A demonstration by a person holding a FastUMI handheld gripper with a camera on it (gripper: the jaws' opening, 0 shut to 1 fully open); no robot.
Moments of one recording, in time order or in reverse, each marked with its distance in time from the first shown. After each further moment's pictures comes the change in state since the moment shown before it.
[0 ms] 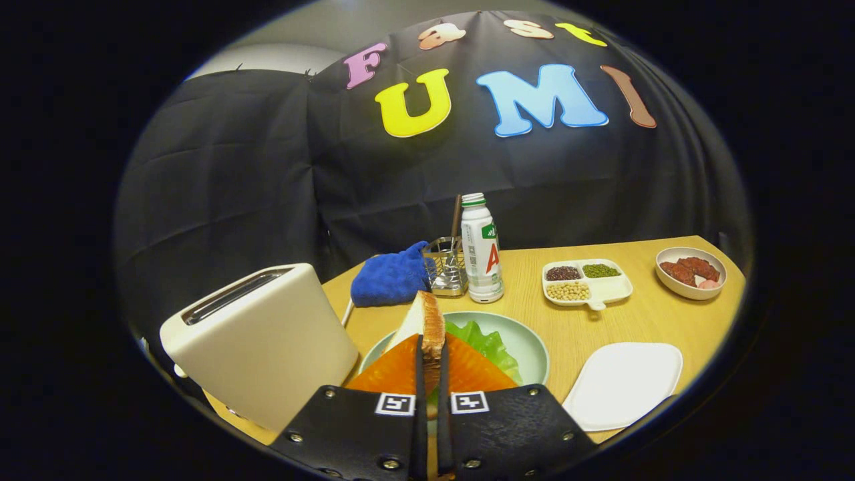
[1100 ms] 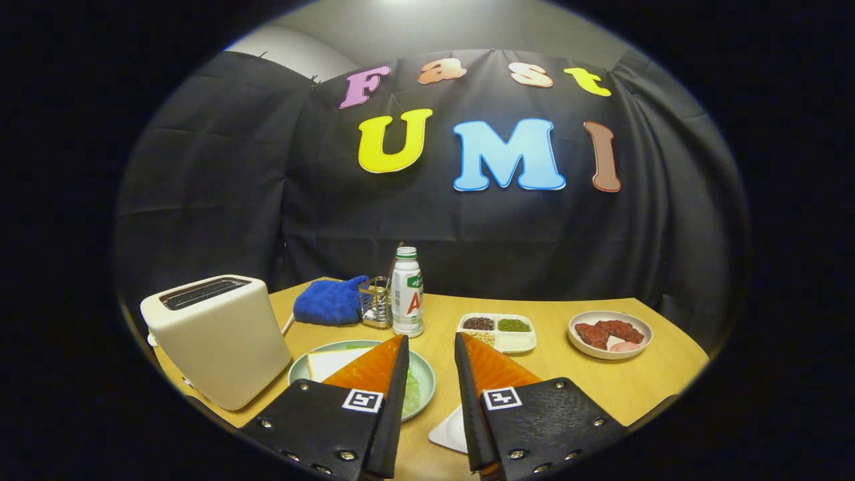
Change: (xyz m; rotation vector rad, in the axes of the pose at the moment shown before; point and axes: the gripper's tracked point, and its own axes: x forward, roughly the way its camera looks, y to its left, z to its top) arm -0.080 -0.087 0.060 -0.160 -0.180 -0.210
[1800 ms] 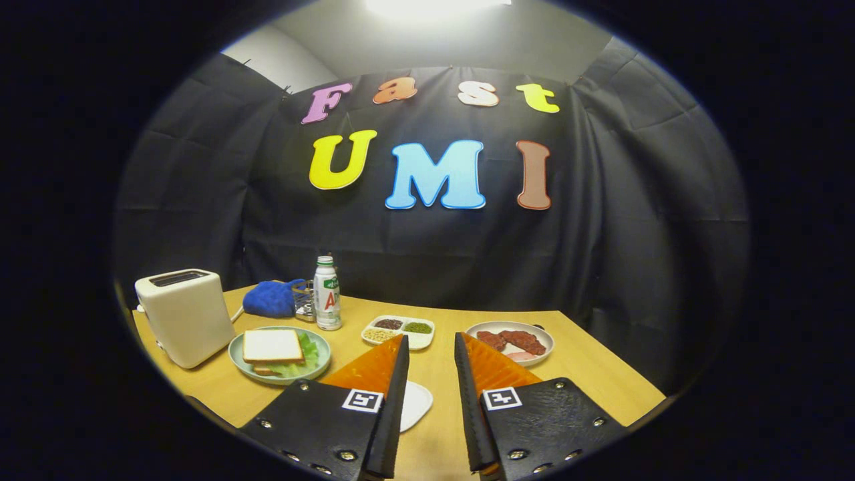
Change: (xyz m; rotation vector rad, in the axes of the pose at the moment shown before) arm -0.087 -0.158 -0.003 -0.026 -0.030 -0.180
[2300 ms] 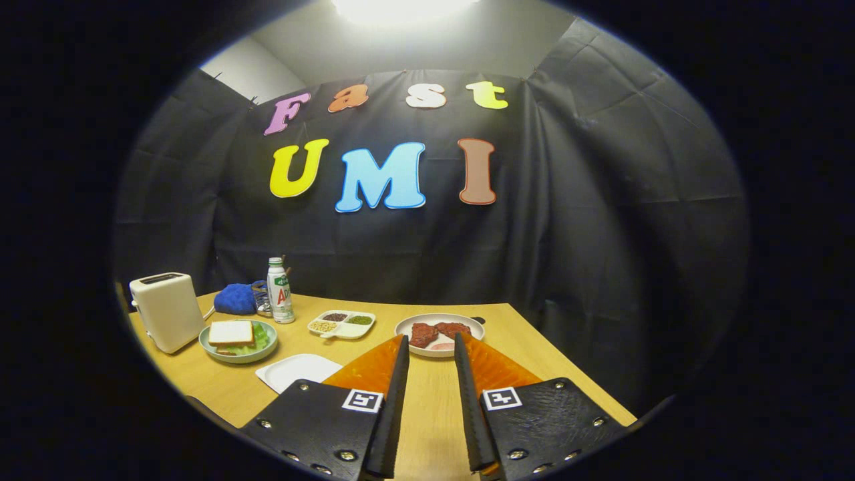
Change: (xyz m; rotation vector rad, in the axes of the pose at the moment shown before) arm -0.041 -0.128 -0.019 0.055 -0.012 -0.097
